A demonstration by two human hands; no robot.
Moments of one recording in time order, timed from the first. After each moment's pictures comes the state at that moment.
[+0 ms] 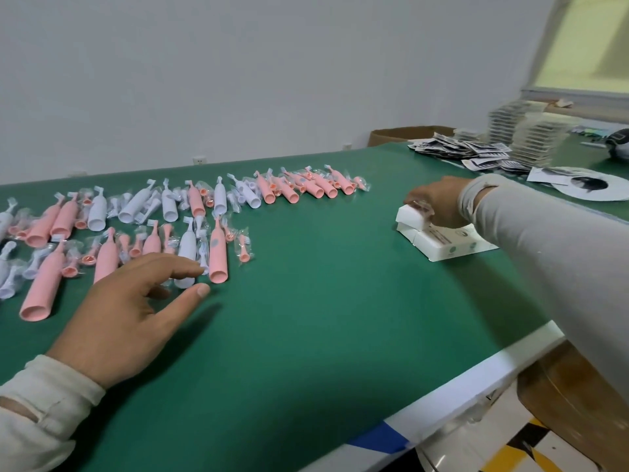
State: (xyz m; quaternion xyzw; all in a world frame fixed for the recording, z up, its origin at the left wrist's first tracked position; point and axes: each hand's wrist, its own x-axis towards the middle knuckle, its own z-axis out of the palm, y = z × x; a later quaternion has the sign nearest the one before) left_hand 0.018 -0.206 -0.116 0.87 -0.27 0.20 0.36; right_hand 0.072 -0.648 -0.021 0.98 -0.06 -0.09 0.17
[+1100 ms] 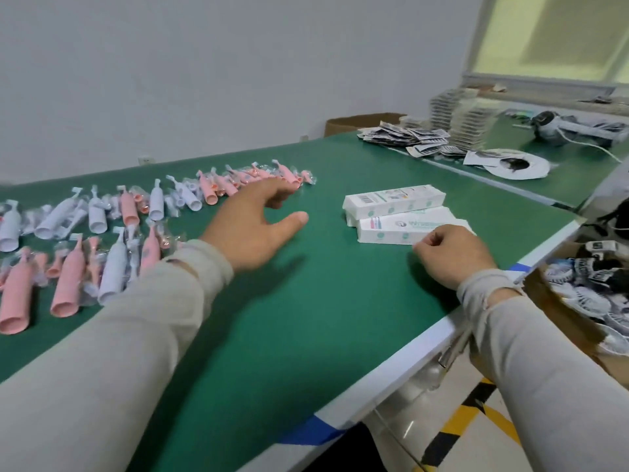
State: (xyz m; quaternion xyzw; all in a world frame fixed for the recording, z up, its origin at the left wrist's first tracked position) left_hand 0.060 -0.402 -0.058 0.84 -0.34 0.10 0.42; right_hand -0.046 -0.683 -0.099 0.89 -0.33 0.15 -0.27
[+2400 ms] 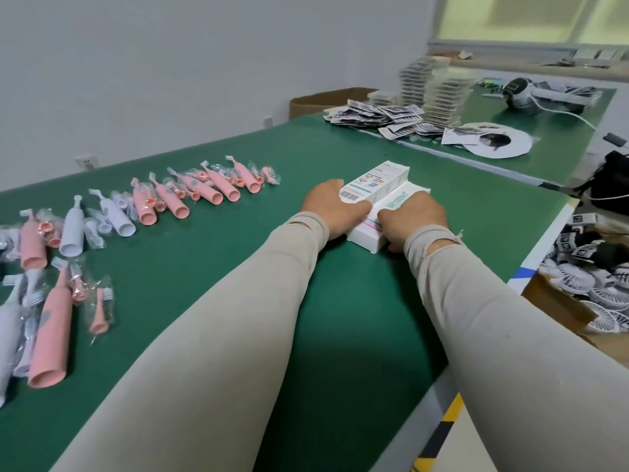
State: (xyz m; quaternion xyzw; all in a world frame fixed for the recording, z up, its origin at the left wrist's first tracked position) left_hand 0.149 -0.608 -0.090 0.86 -0.31 -0.09 0.40; right_hand 0.056 -0.710 -0.089 0.82 -0.44 0.17 -0.34
